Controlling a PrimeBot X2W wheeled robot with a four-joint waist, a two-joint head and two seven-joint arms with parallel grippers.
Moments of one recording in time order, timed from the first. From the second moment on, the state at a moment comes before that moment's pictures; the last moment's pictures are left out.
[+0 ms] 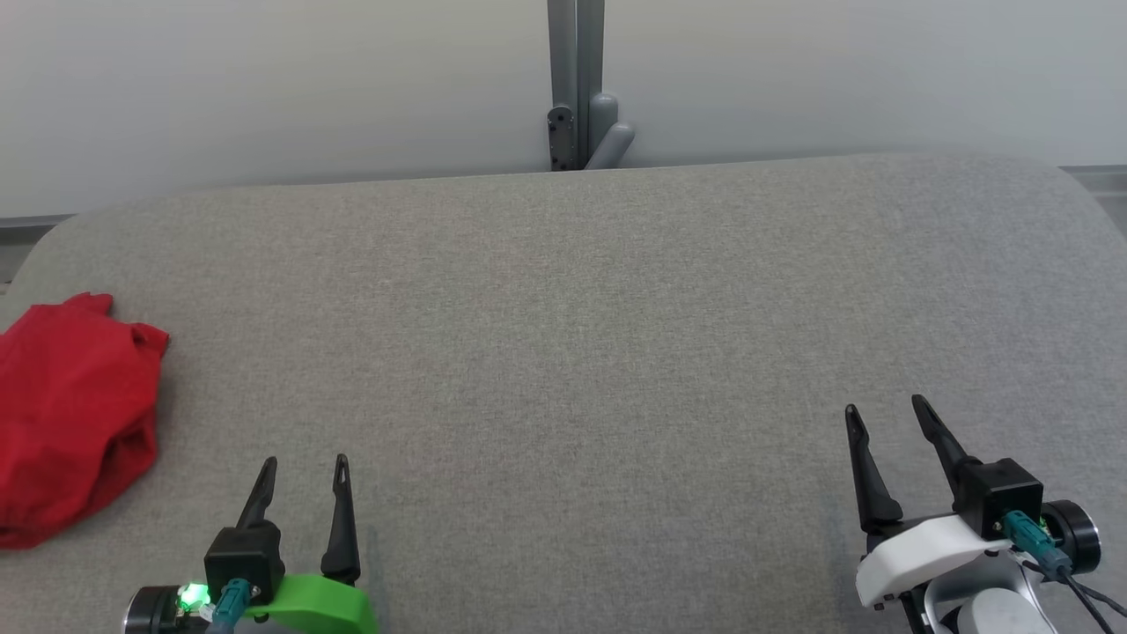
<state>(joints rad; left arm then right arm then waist) -0.03 0.05 -0.04 0.34 -0.06 -0.02 -0.26 -0.05 -0.07 -0.02 0.25 0.04 0.13 -0.26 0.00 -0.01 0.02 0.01</state>
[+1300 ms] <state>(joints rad) 0.02 0.05 0.07 0.33 -0.19 0.05 -0.26 -0.15 -0.13 0.17 0.32 0.06 0.13 -0.26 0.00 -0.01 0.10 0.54</state>
